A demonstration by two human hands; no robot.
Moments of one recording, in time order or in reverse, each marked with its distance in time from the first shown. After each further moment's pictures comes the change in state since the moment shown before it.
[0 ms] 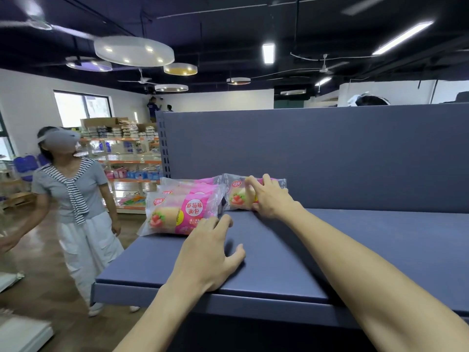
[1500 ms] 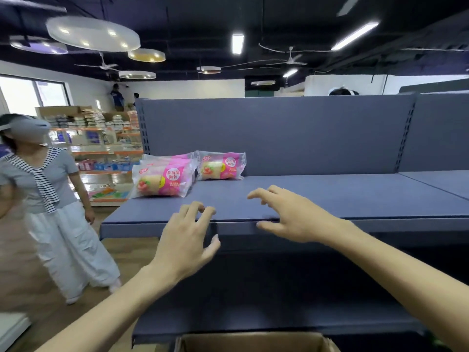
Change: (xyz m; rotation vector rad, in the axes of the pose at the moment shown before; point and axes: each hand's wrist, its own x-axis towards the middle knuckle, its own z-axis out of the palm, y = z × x) left_hand -0.099 0.048 -0.029 0.174 0.095 0.211; right_hand -0.280 -0.010 -0.113 0.091 -0.056 -0.163
